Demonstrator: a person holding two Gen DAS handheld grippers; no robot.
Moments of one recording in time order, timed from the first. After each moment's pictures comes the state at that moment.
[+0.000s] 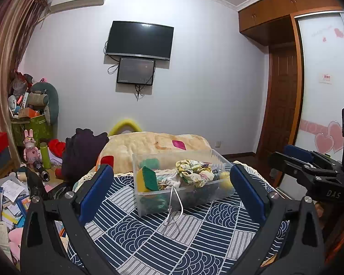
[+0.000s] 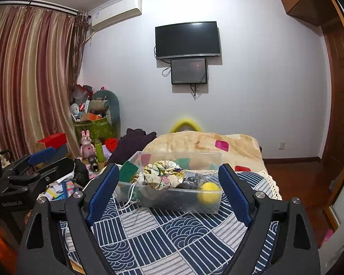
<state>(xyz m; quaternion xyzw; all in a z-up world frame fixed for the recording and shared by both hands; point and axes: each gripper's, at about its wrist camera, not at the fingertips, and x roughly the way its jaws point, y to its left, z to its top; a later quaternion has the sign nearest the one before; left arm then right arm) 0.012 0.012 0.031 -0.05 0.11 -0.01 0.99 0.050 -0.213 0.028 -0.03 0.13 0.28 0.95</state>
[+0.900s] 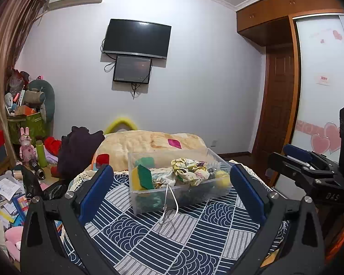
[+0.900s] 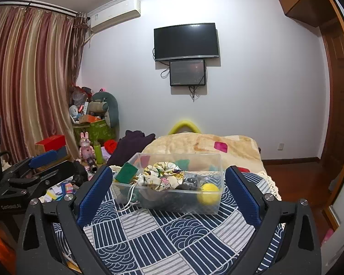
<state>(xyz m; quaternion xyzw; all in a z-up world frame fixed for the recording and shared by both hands) 0.013 0.010 0.030 -0.06 0.11 -0.02 0.99 0.047 -0.212 0.028 -0.03 0.12 0.27 0.95</state>
